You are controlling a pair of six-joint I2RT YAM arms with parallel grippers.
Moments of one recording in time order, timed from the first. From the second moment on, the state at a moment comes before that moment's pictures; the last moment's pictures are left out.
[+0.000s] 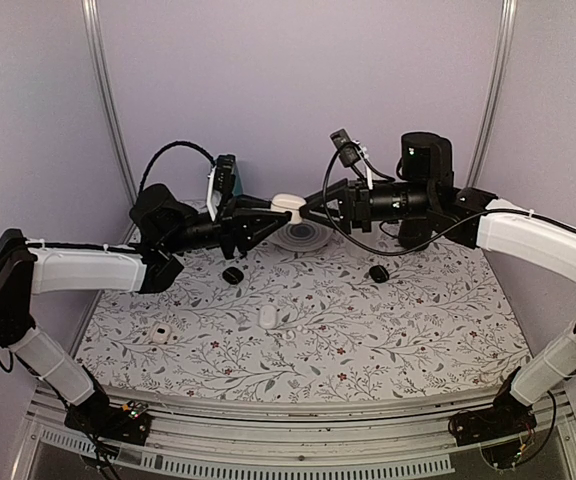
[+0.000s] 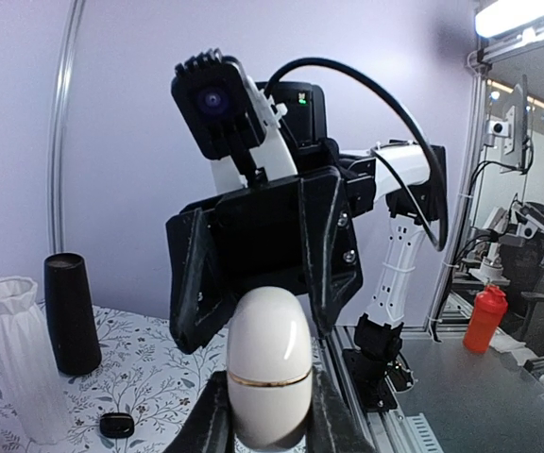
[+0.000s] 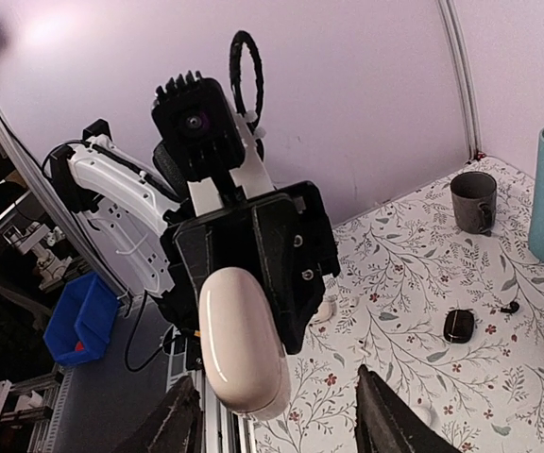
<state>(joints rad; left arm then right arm) -0.70 1.55 0.90 1.01 0.80 -0.39 0.75 1.50 1.31 0.01 -0.74 0.27</state>
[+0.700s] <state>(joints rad) -0.70 1.59 0.93 1.05 0.83 -0.53 0.77 1.50 1.31 0.08 -0.73 0.27</state>
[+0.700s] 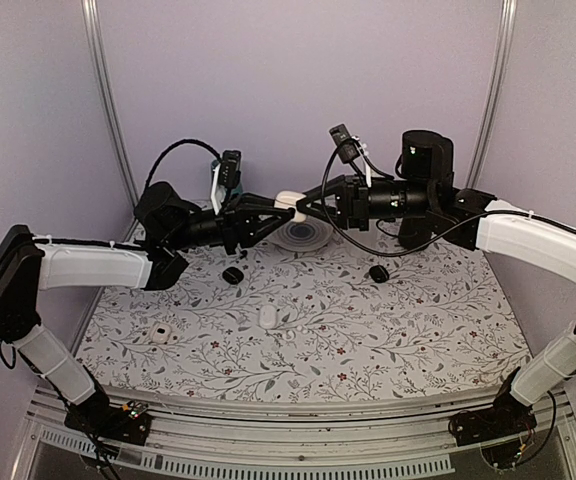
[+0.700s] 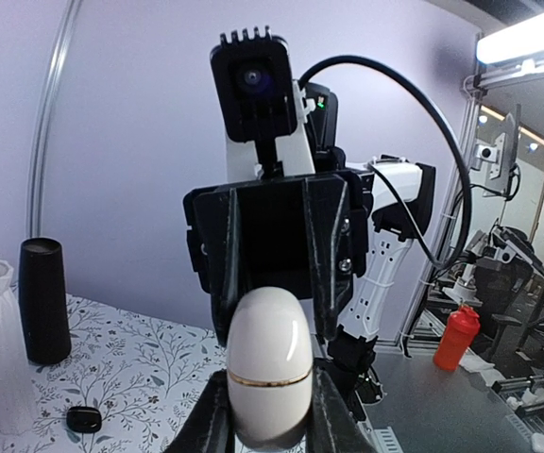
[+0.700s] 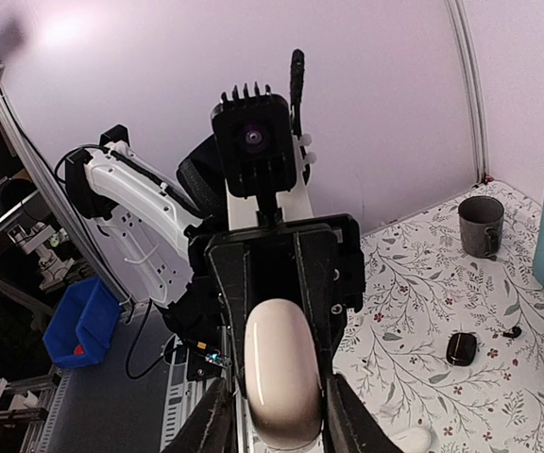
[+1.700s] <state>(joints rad) -0.69 1.60 0.96 0.98 0.79 -0.51 0.77 1.49 1.27 0.07 -0.65 0.26</state>
